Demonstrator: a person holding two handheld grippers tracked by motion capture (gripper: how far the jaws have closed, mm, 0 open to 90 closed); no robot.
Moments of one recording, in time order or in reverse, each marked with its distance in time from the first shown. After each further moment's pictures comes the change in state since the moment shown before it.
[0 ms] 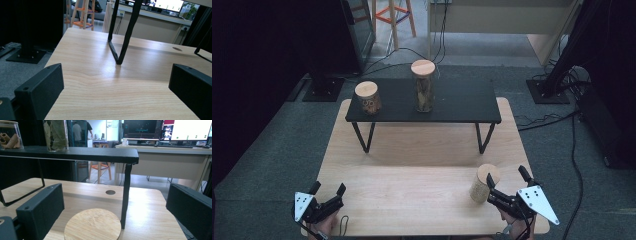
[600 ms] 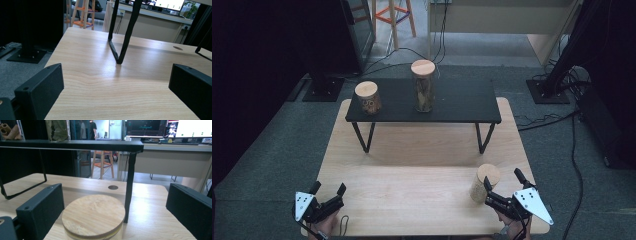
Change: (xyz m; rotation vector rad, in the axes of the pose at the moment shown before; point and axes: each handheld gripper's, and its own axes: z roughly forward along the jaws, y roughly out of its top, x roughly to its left) left arm -0.001 0.001 0.001 0.004 0.002 0.006; right arm -0.005 -0.022 0.005 0.010 0.026 0.000
